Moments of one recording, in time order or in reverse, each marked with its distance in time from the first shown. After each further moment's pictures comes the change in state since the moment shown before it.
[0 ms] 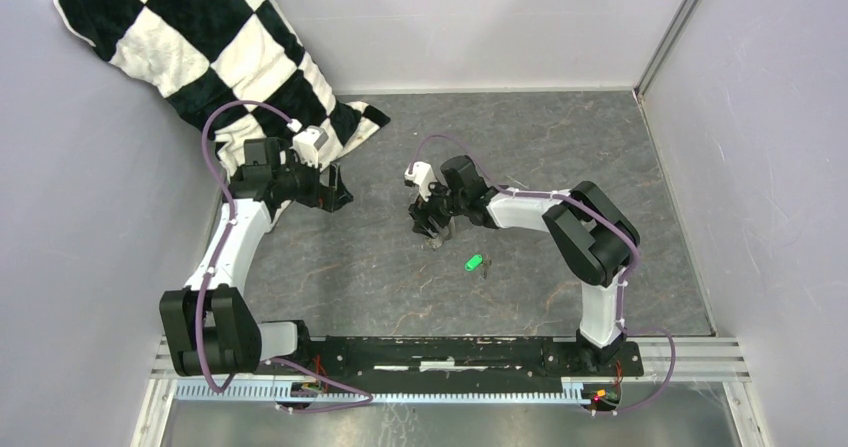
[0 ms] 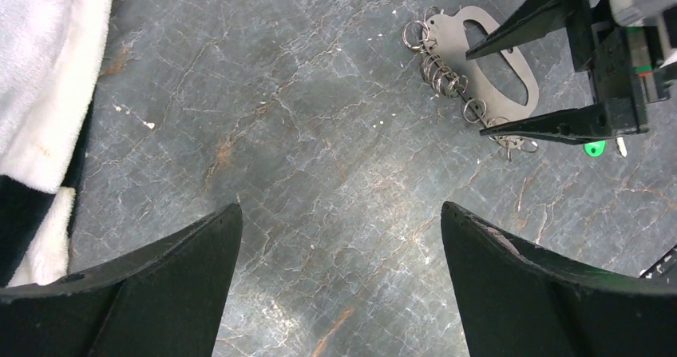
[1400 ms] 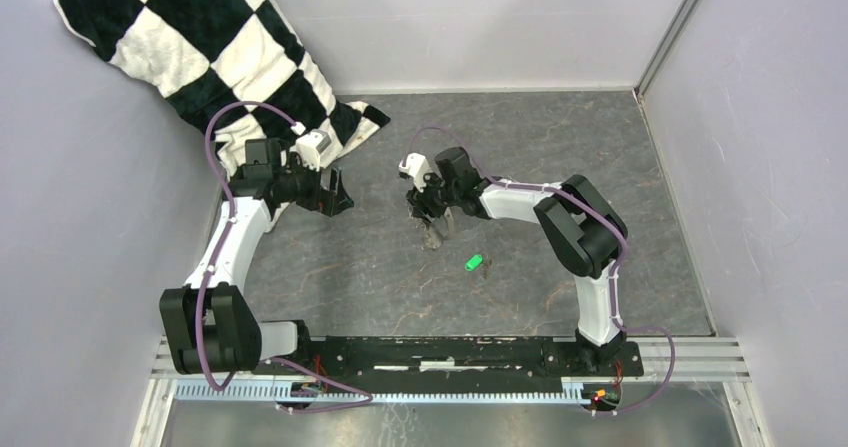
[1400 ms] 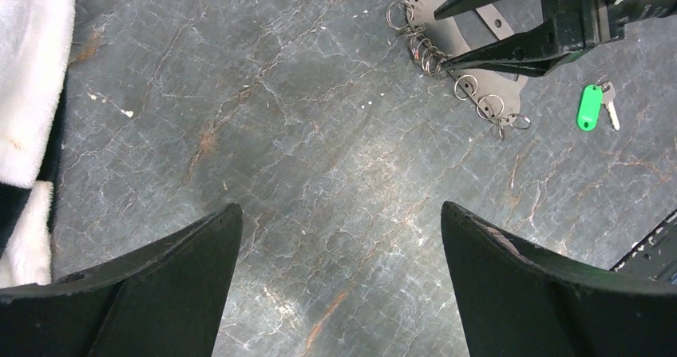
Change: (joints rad) left arm 0.000 0.002 0.013 -0.070 0.023 0.050; right arm -0.011 0.087 0.125 -0.034 0.042 -0.051
